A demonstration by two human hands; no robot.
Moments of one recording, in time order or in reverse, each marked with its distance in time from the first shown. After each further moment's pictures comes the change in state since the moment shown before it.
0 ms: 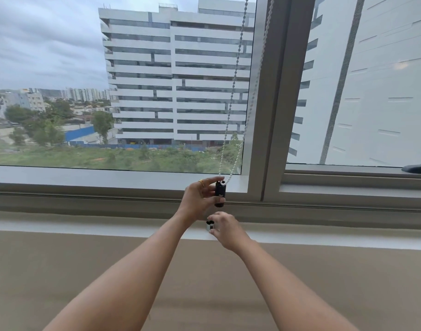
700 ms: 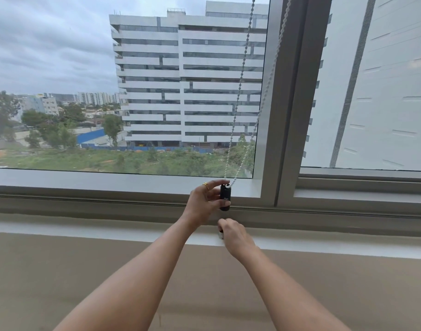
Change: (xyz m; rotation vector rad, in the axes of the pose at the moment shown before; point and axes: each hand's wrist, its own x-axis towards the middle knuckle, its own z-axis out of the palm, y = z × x) left_hand 0.002 -0.004 -0.016 -0.020 0.009 -0.011; right_hand 0.010 -0.009 0.015 -0.116 -0.004 0.056
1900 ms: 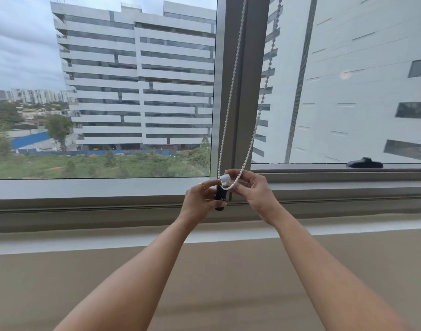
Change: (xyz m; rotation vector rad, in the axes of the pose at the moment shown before) left_hand 0.005 0.016 0.079 -0.028 -0.081 0.026; right_hand -0.056 0.046 -0.148 1.061 0.306 -0.180
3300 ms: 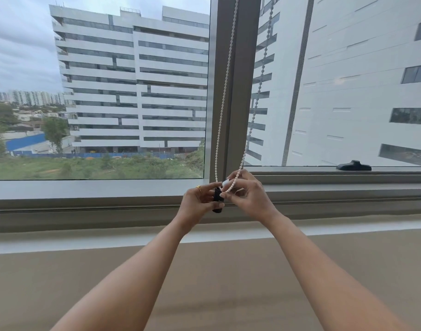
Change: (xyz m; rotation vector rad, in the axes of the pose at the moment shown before) left_hand -0.011 0.008 0.012 -0.178 -0.074 0.019; right_hand -0.013 -0.004 -0.015 -0.616 0.014 -0.260
